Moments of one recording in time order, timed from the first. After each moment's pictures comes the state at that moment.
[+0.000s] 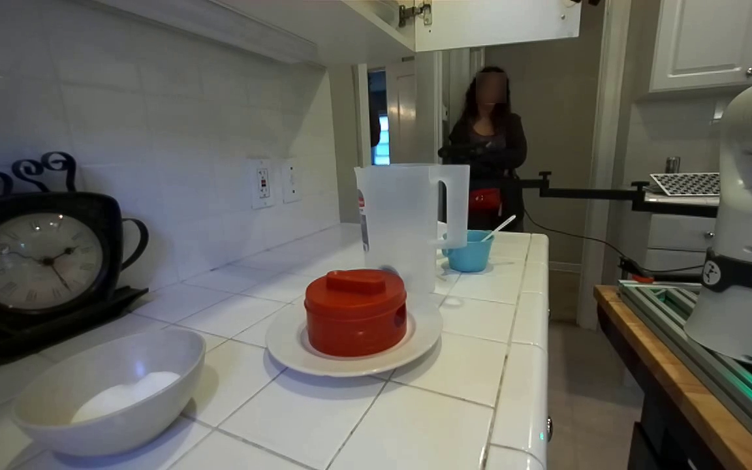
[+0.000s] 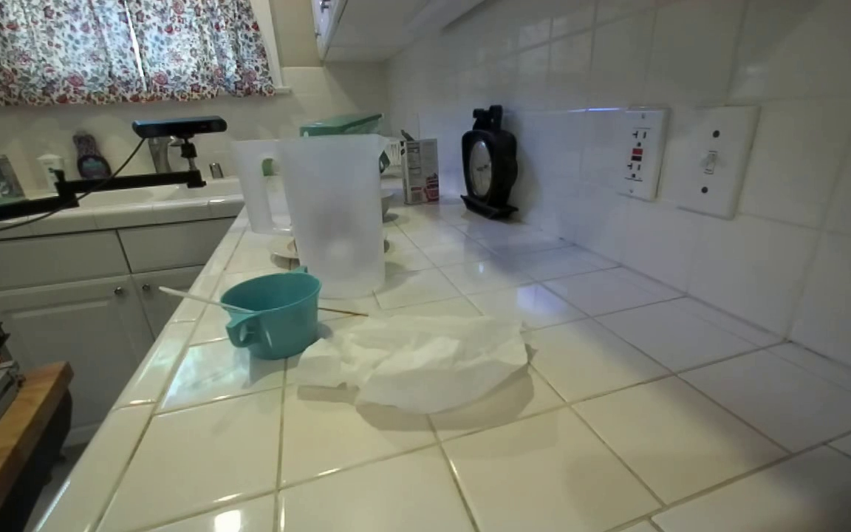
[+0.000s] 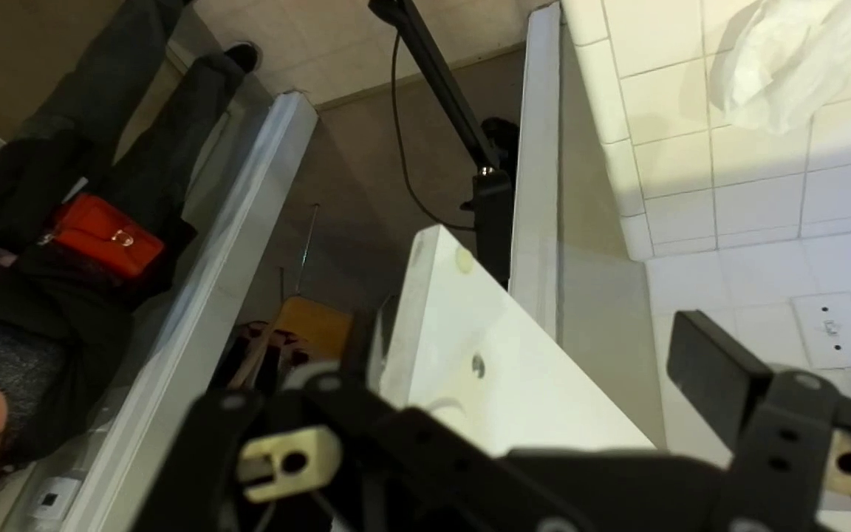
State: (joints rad) arm -0.29 -1.05 -0.37 -2.18 -0.50 1.79 -0.03
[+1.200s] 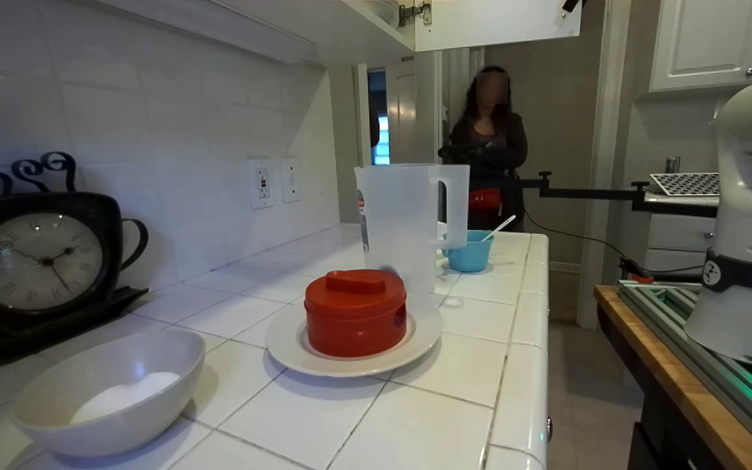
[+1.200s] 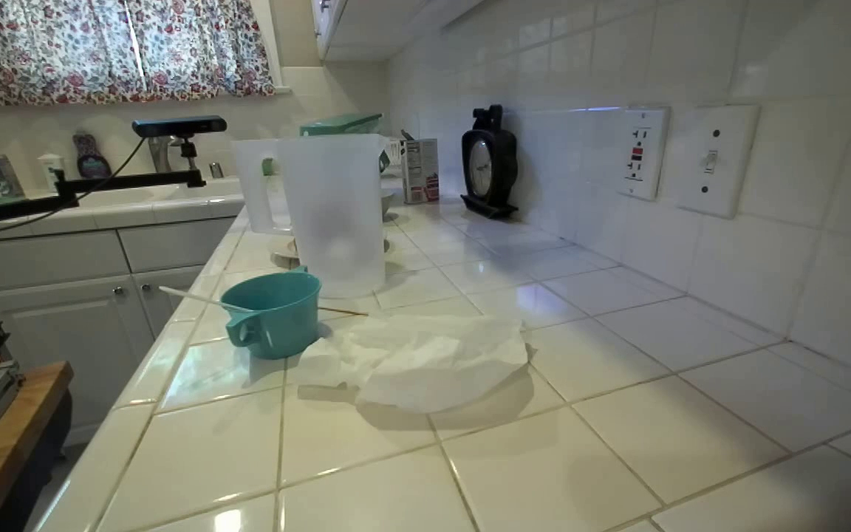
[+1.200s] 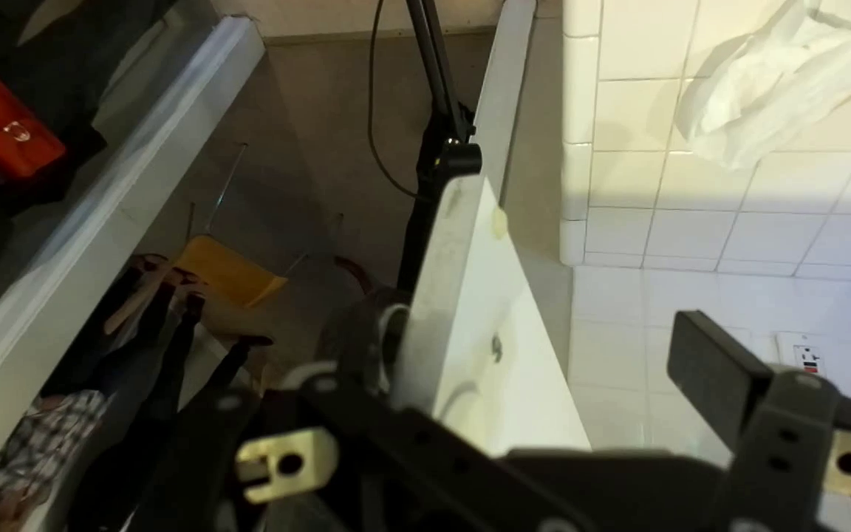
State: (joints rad) arm -0.22 -1.04 -0.46 -2.18 -0.48 1.87 -0.29
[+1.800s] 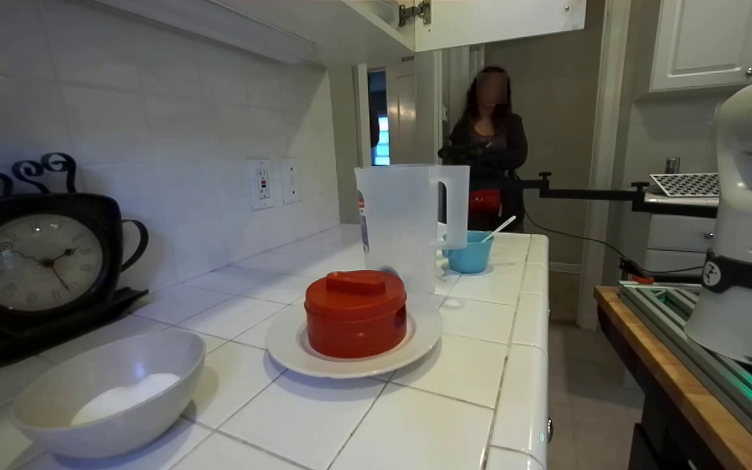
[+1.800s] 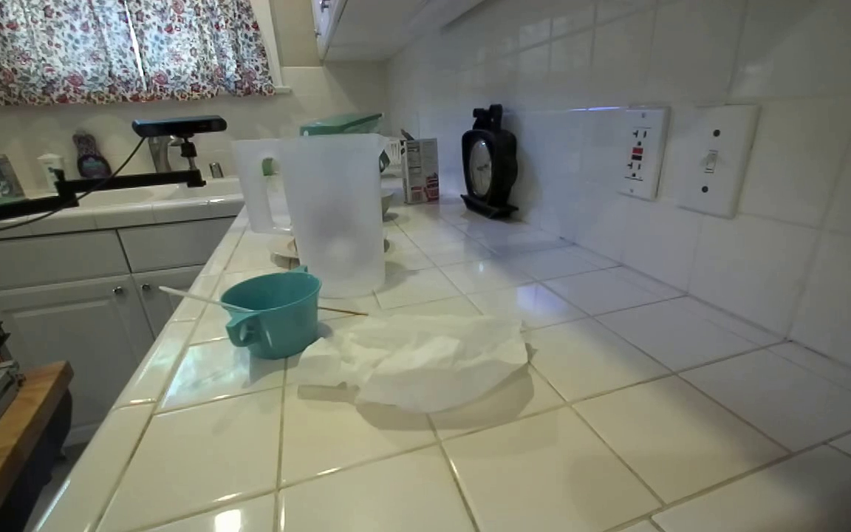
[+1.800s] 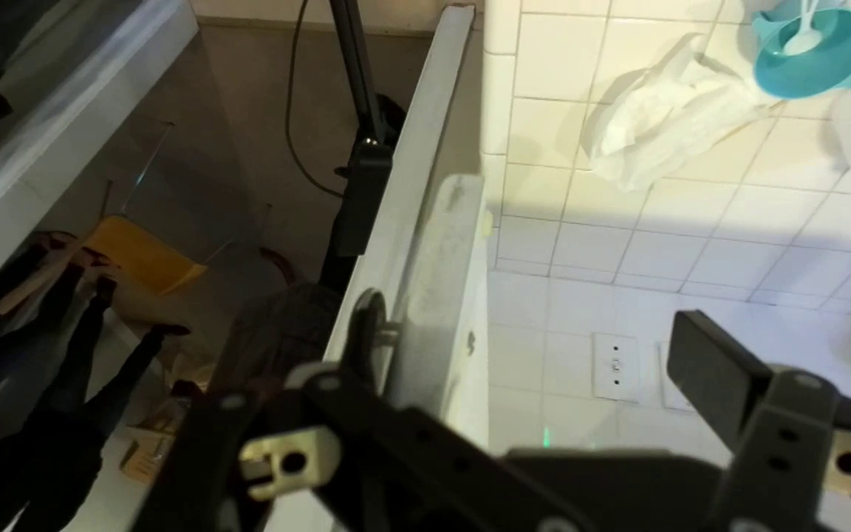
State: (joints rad) arm -0.18 -1.11 -0.41 -2.18 -0.40 1.75 -0.34
